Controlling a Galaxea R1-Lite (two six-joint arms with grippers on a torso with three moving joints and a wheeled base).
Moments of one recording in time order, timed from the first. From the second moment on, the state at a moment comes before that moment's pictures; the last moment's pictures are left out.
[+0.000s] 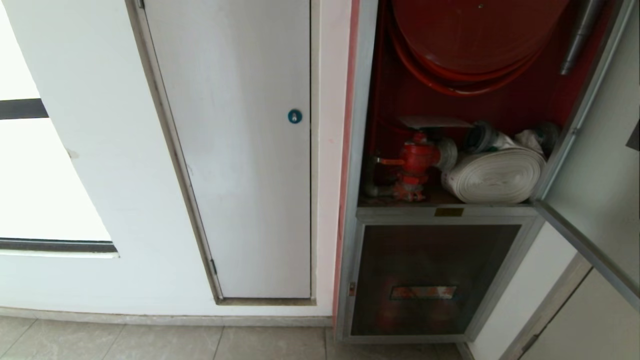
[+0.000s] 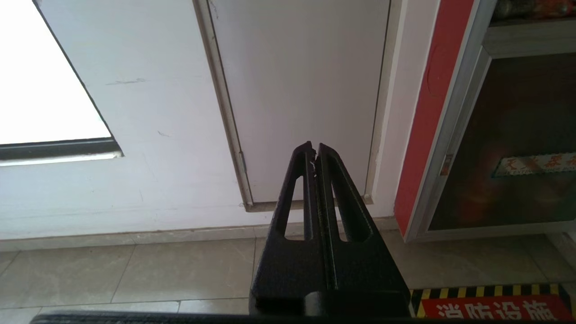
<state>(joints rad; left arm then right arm) -0.01 0.00 0.00 -0.01 -0.04 0.05 0.00 0.58 -0.17 -0.53 -0.75 -0.19</state>
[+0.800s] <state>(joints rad) -0.01 0.00 0.00 -0.01 -0.04 0.05 -0.01 0.14 -0.05 -0.14 -0.43 -0.19</state>
